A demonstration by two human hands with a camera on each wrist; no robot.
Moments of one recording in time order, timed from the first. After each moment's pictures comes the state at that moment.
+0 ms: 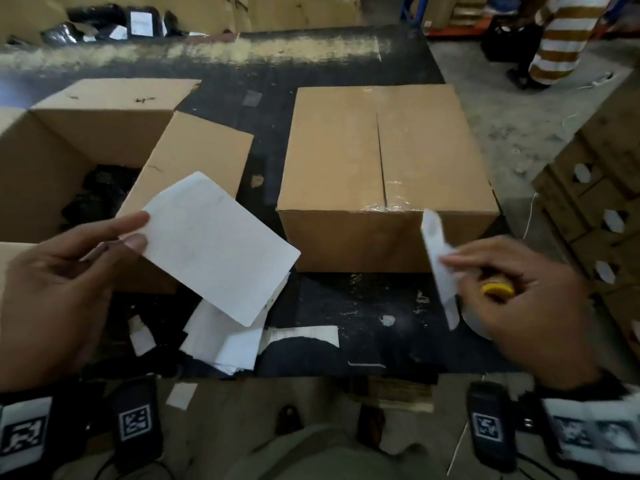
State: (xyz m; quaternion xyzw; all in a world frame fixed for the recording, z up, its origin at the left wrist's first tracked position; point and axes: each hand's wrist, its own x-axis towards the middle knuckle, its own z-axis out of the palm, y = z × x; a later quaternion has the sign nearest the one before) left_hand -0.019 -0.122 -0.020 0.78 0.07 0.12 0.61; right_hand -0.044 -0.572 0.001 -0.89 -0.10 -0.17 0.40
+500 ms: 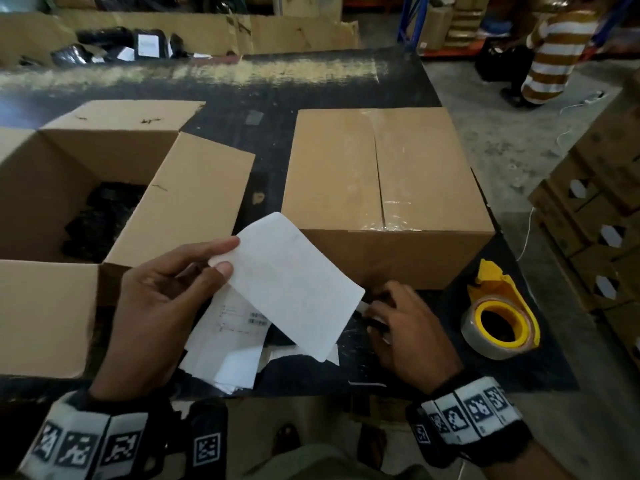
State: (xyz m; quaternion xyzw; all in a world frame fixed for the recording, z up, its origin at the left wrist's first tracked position) left_hand -0.031 -0.215 0.007 0.72 0.02 0.08 0.69; right_hand -0.024 -0.515 -0.093 -0.97 -0.15 0.00 0.20
